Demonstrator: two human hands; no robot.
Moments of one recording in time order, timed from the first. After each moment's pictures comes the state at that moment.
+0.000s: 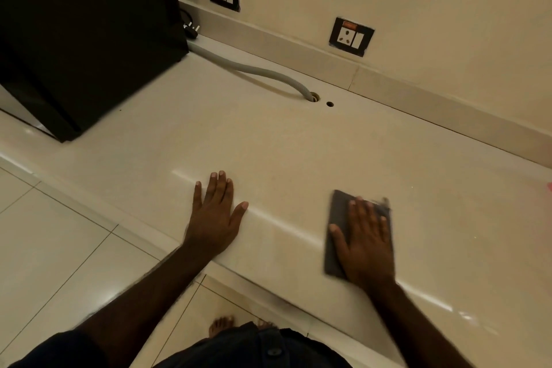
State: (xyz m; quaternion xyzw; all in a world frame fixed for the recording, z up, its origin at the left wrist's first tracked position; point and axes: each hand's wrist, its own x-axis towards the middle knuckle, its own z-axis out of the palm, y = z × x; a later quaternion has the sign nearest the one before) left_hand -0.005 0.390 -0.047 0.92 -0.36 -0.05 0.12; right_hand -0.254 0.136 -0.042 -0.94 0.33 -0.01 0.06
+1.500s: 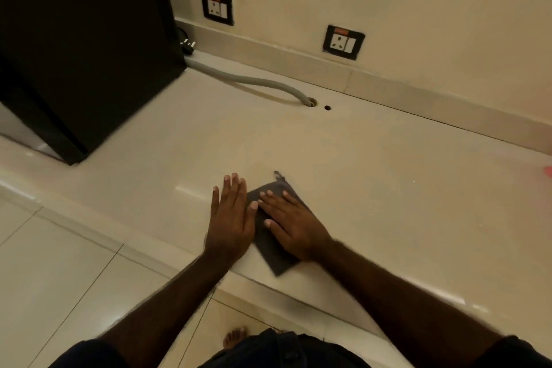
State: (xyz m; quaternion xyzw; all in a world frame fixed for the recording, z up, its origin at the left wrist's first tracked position) left_hand -0.007 0.381 -0.034 0.88 -0.39 -0.03 0.26; right_hand -0.124 0.212 -0.030 -0.99 0.00 -0.01 0.16
